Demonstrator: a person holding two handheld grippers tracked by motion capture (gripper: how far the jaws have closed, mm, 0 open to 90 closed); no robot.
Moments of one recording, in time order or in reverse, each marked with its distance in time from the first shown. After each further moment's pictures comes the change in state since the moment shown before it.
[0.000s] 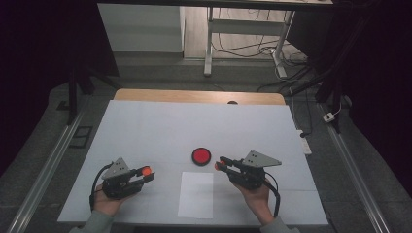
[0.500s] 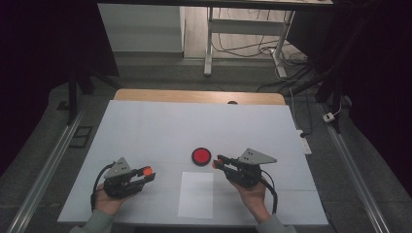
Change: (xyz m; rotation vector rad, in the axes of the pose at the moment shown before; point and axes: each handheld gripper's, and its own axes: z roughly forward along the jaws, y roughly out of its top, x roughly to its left) left arm 0.002 -0.001 0.003 0.012 -0.008 0.003; right arm 0.000 0.002 0.012 0.020 -0.020 0.018
